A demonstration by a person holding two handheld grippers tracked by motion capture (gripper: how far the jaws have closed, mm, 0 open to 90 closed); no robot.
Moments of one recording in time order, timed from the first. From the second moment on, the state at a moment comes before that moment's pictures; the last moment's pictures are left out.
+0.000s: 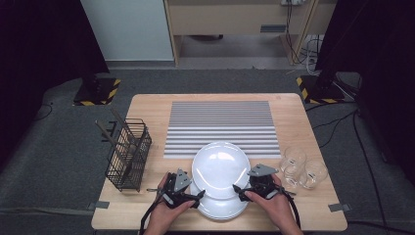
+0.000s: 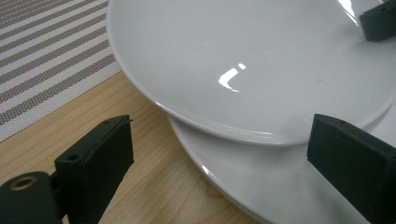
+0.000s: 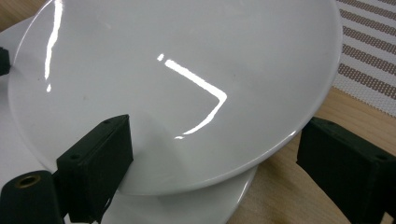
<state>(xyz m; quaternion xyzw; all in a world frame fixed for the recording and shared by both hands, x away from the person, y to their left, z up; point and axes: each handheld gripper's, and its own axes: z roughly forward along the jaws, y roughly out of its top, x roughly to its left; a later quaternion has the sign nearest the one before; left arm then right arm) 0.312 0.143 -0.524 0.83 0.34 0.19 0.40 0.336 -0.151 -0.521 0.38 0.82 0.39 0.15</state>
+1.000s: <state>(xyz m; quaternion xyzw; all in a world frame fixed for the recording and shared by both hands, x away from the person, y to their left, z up) 0.323 0.143 -0.526 0.82 0.36 0.20 0.40 0.363 -0.142 -0.519 0.39 0.83 0.37 0.17</state>
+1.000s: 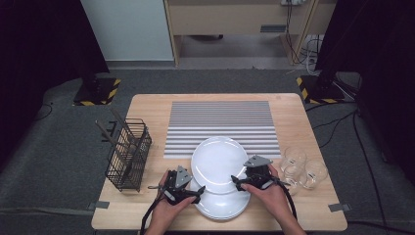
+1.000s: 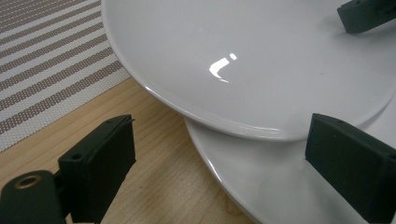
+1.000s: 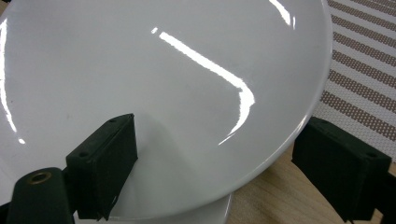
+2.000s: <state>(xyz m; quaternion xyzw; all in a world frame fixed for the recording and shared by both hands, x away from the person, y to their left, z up) 0.333 0.152 -0.526 0.81 0.38 0.20 0.40 0.379 -0.145 -0.518 0.41 0.81 0.38 0.16</state>
